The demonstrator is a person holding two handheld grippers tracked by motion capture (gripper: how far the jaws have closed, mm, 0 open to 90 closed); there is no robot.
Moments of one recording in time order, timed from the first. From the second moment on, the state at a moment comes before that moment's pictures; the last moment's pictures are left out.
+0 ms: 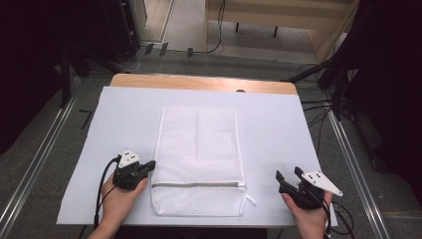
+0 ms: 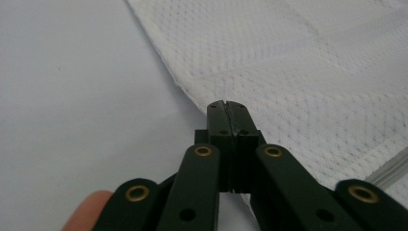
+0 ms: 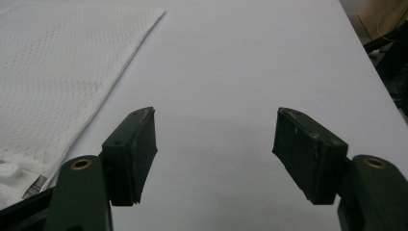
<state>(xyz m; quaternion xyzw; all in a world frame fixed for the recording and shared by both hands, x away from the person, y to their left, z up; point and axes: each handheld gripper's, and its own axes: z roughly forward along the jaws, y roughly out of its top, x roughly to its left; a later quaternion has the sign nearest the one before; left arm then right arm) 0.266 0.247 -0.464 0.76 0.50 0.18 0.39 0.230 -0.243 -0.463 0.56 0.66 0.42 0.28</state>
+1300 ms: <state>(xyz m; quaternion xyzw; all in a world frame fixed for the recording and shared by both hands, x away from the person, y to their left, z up) 0.237 0.134 -0.450 0.81 0.36 0.07 0.45 0.213 -0.158 -0.486 0.49 0.76 0.41 0.14</state>
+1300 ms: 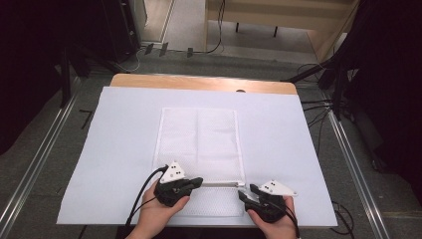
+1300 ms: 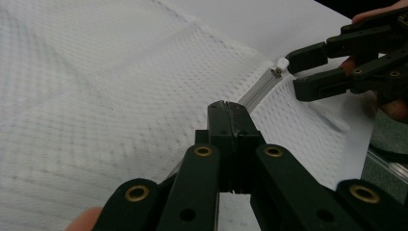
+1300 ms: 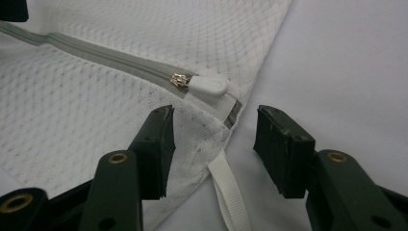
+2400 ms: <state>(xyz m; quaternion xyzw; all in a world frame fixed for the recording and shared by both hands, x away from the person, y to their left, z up) 0.244 0.066 -0.461 0.83 0.34 0.03 0.44 0.198 -0.134 -0.467 0.44 0.76 0.43 0.19</state>
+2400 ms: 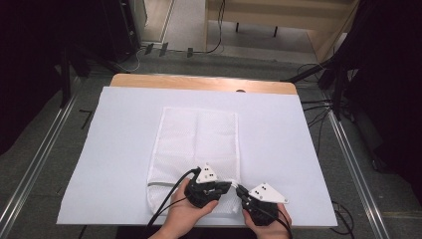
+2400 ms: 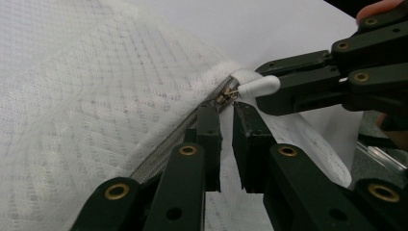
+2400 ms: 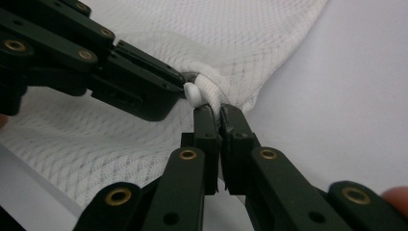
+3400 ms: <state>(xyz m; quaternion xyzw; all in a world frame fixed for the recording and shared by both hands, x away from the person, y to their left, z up) 0.244 0.079 -0.458 0.83 0.34 0.00 0.45 0.193 -0.126 -0.463 0.41 0.77 0.44 0.21</state>
